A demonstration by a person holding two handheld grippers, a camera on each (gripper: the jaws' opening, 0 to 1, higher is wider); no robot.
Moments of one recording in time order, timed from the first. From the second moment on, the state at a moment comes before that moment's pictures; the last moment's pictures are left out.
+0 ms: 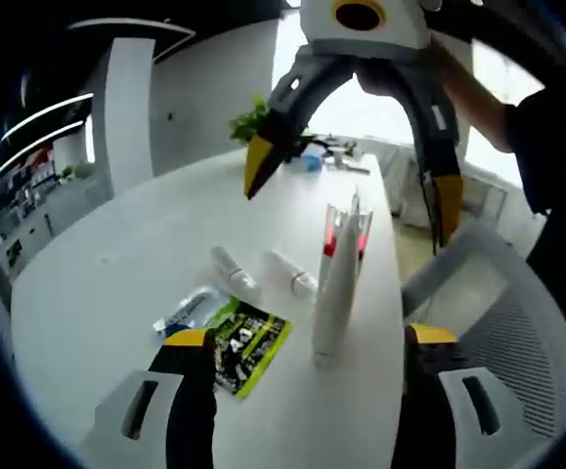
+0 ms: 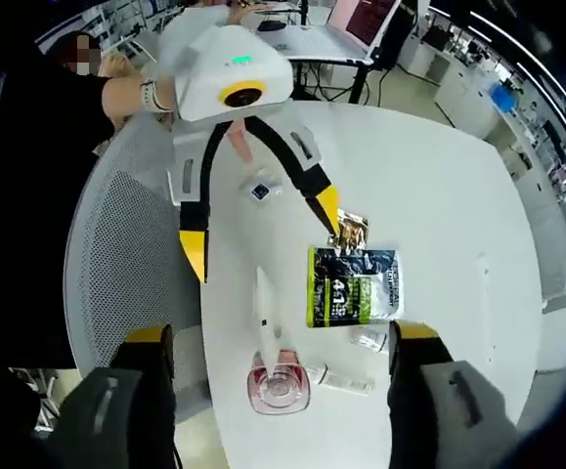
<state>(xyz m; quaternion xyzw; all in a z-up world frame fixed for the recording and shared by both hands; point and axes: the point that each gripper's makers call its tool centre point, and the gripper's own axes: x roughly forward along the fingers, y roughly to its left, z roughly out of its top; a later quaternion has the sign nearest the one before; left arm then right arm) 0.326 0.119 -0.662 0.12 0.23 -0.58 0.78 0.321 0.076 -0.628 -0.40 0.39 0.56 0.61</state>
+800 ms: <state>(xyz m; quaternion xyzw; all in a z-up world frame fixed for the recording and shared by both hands) 0.329 0.167 -0.629 0.13 0.18 -0.51 0.83 0.333 0.055 -0.610 -0.37 0.34 0.50 0.71</state>
